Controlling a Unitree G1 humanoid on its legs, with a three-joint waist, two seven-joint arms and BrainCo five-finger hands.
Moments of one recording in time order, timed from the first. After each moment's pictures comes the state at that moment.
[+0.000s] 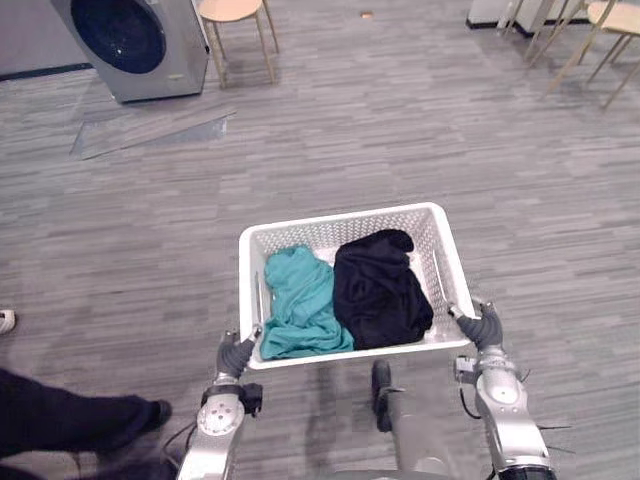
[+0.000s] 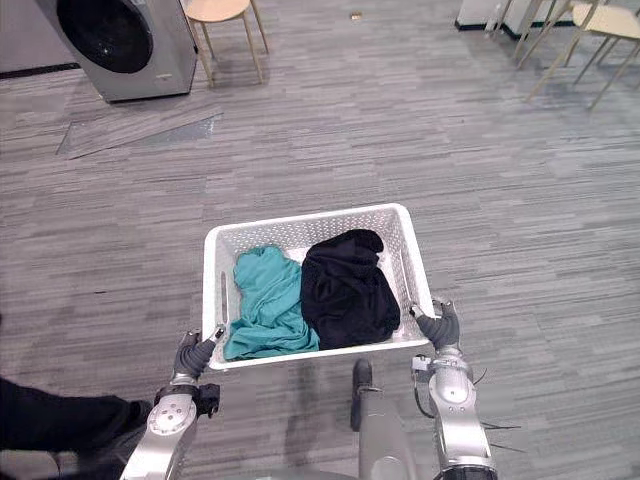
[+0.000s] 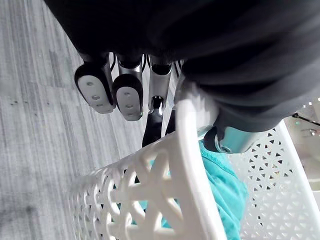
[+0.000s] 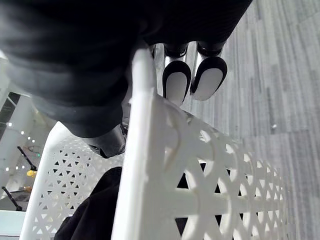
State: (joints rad) left arm 0.27 0.06 -0.07 0.04 0.05 0.10 0.19; right arm 0.18 -0.15 -0.08 -0.07 -0.08 0.05 -0.19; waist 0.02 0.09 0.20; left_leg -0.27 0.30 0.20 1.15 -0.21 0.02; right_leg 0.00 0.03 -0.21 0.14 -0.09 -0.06
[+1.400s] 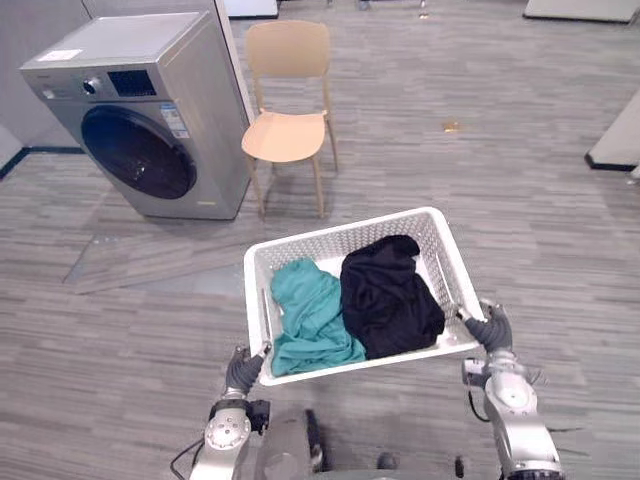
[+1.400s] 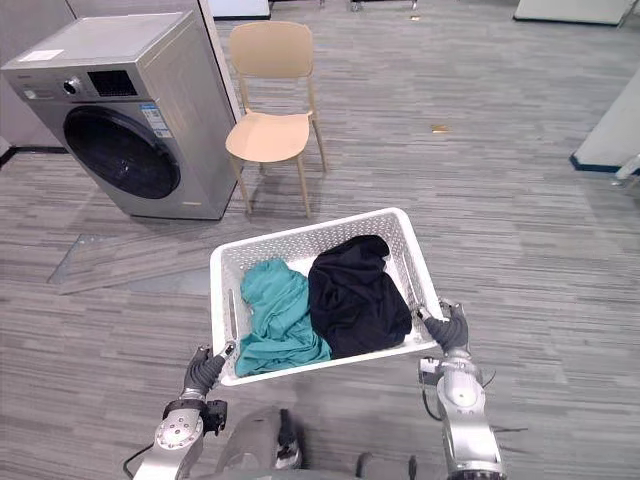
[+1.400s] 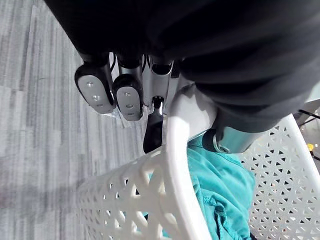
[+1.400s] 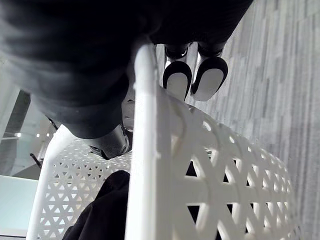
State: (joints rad) left arm 0.29 0.06 -0.07 0.06 0.10 0.11 0.16; right arm 0.10 -0.17 -0.08 0.10 -0.07 0.06 -0.17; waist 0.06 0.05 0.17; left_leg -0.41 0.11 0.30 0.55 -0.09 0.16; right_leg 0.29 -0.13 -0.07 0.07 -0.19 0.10
